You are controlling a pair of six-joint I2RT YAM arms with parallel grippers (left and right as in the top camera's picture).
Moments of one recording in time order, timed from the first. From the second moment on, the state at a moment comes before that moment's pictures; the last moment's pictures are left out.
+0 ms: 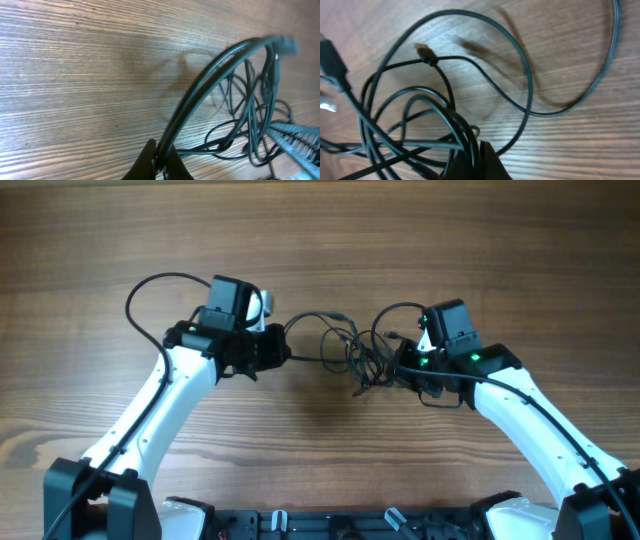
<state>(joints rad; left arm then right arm) -0.25 1.49 1.01 -0.68 0.39 -0.46 0.32 1.41 0.83 -0.59 -0.30 0.76</state>
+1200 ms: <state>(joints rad) -0.21 1.49 1.01 -0.60 0.65 -0.47 0.27 1.41 0.86 -0.20 -0.86 0.42</state>
